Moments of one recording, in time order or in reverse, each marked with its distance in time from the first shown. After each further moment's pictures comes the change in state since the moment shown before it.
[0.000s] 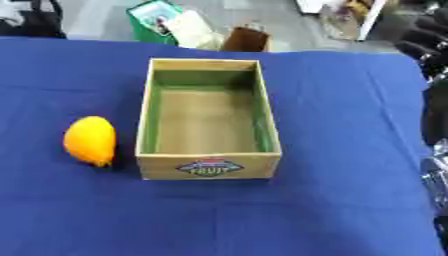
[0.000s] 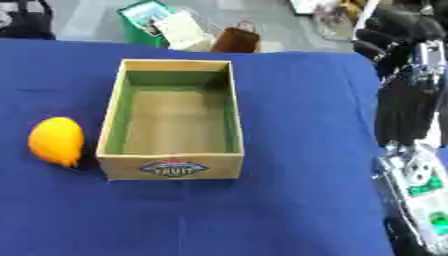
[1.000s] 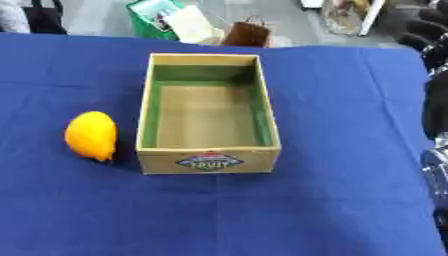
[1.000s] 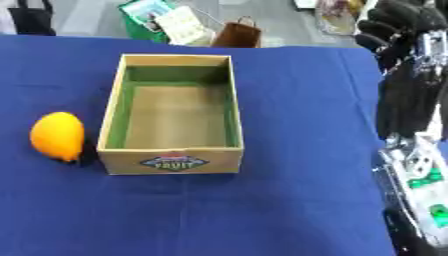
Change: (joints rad) left arm -0.057 0.057 -0.033 0.090 -0.026 0.006 -0.136; right arm 0.000 0.000 0.000 0.000 0.000 0.000 0.000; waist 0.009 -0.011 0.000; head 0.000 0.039
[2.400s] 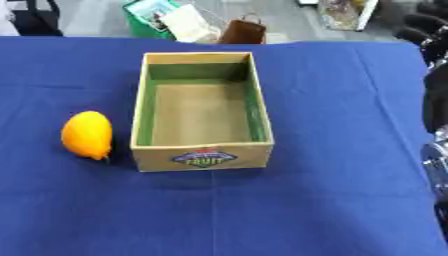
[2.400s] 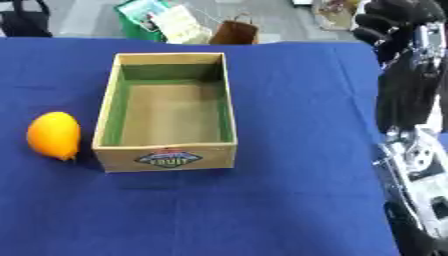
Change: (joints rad) left arm -0.189 0.234 -0.263 0.440 -0.020 -0.175 -0.648; right arm 0.001 -0.016 0.009 0.000 -0.003 0.013 0.017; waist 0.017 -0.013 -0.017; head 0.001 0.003
